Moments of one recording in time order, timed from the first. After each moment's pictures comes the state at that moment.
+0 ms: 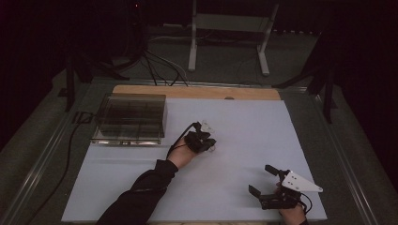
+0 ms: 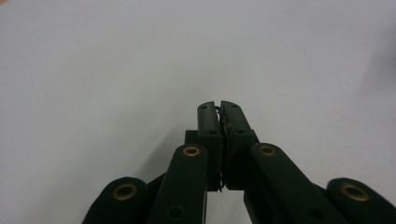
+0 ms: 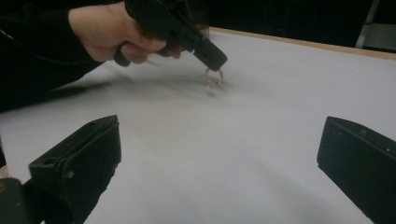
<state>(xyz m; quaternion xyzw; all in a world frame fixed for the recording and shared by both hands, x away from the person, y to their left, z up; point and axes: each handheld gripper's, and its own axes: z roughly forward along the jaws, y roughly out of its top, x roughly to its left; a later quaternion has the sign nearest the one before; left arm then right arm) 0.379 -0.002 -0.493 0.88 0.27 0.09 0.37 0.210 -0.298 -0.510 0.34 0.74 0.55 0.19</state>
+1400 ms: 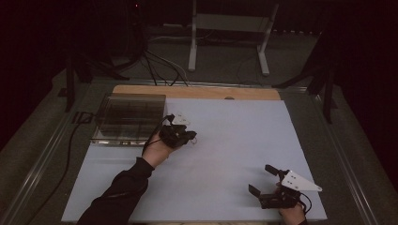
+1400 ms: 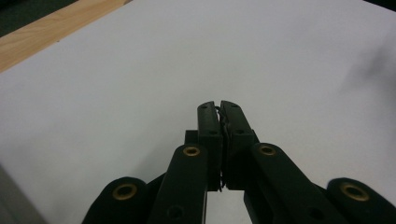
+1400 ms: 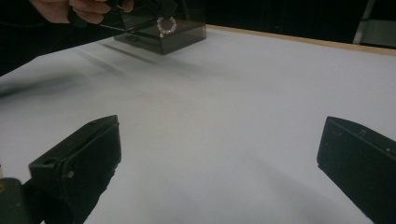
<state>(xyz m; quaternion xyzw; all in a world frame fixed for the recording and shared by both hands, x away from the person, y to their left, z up) 0.363 0.074 -0.442 0.86 0.31 0.11 0.40 0.211 -0.298 -0.512 0.34 0.74 0.55 0.19</state>
